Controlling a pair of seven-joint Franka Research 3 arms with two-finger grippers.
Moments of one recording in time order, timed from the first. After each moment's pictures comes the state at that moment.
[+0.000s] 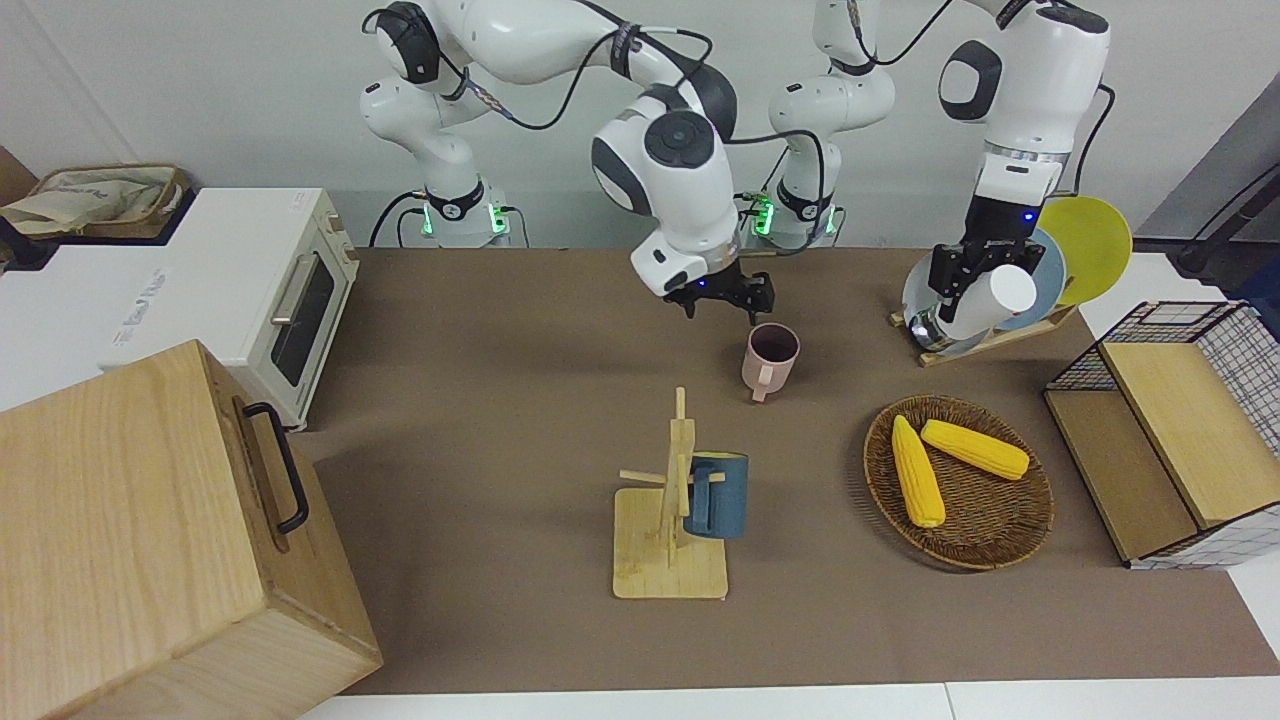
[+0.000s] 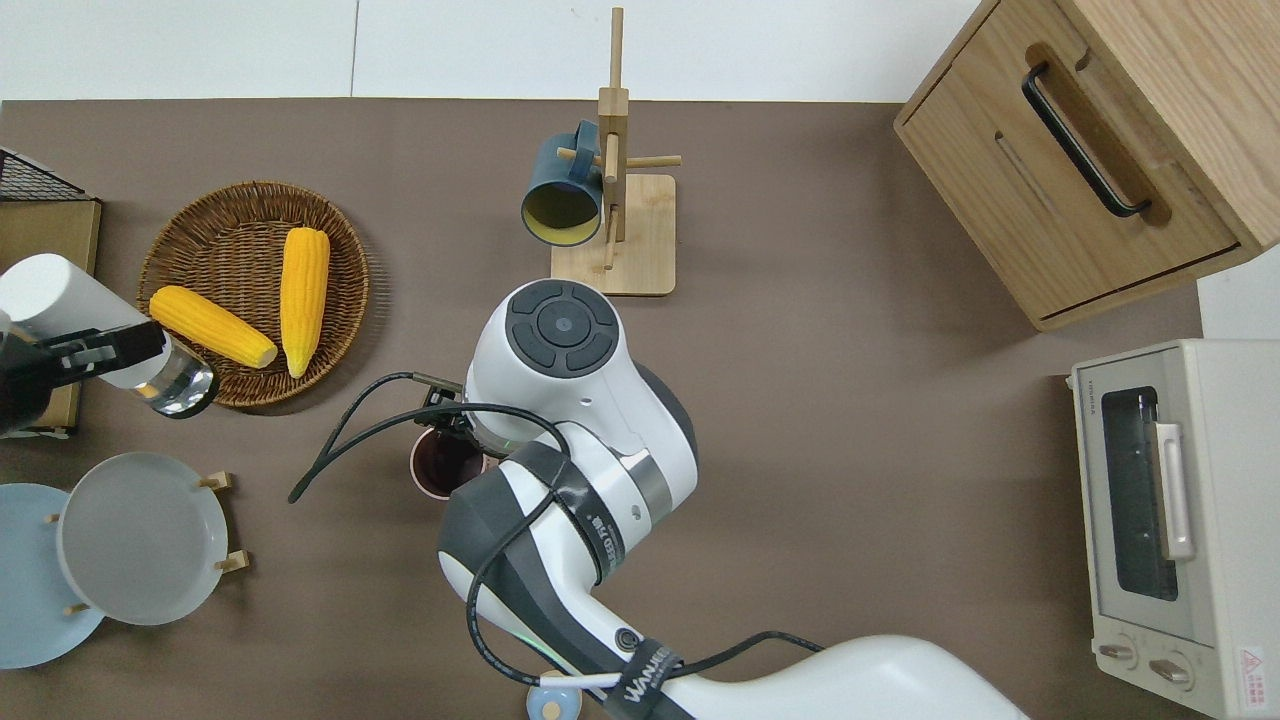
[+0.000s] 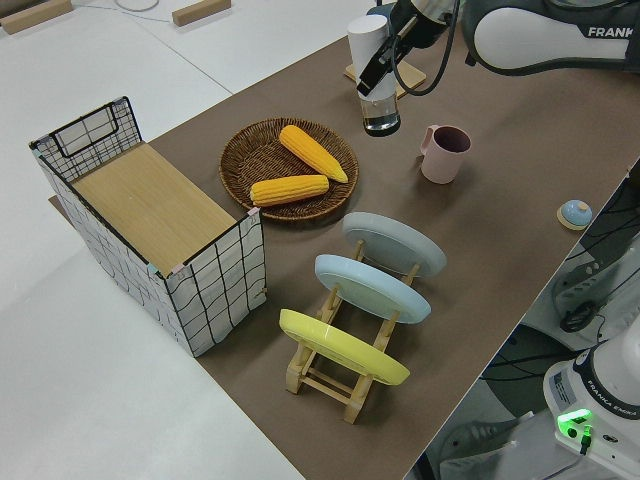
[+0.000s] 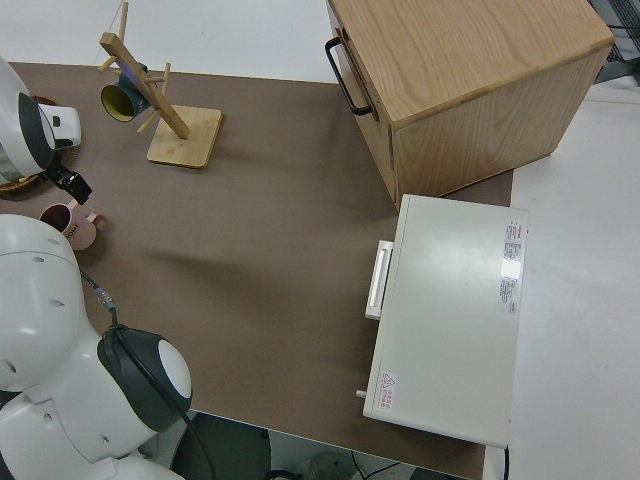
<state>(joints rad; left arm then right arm) 0.24 -0.23 -0.21 -2.10 -0.13 2.26 -0.03 0.44 0.46 0.24 -1.29 0.16 1.81 0.96</state>
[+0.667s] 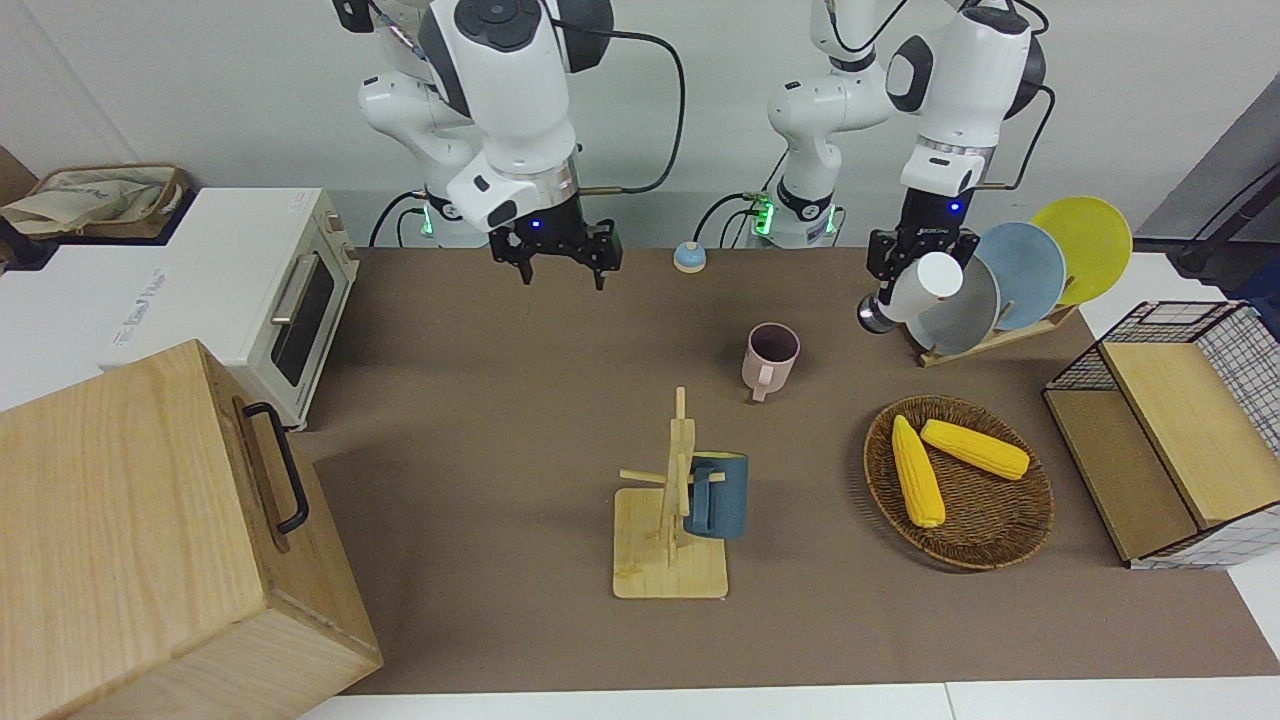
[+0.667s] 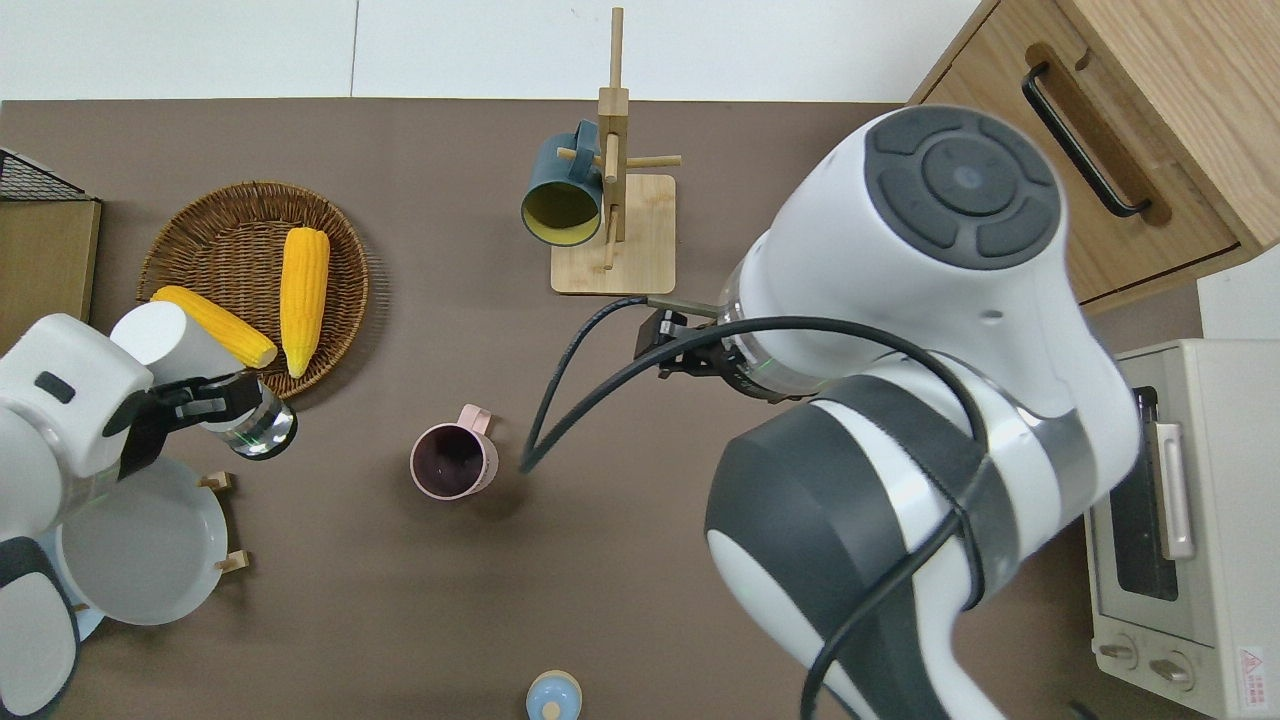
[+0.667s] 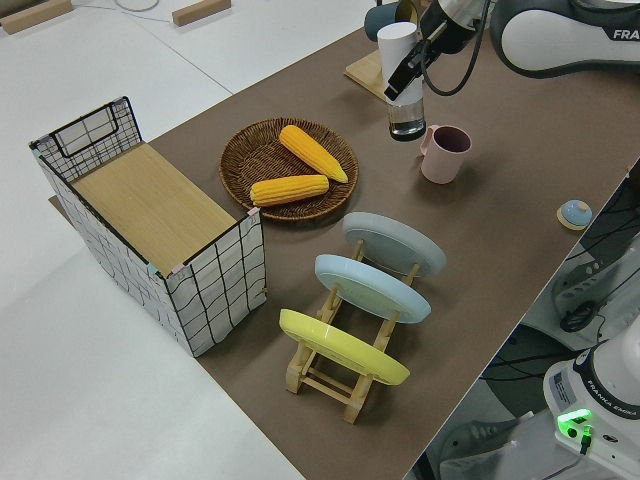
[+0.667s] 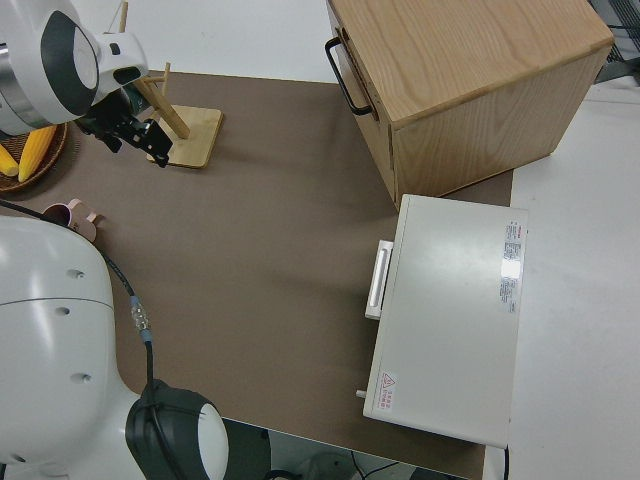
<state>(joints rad) 0.15 -0.36 -0.23 -2.27 -0.13 2.26 -0.05 0.18 0.26 0.24 -1.30 0.03 1.51 0.58</state>
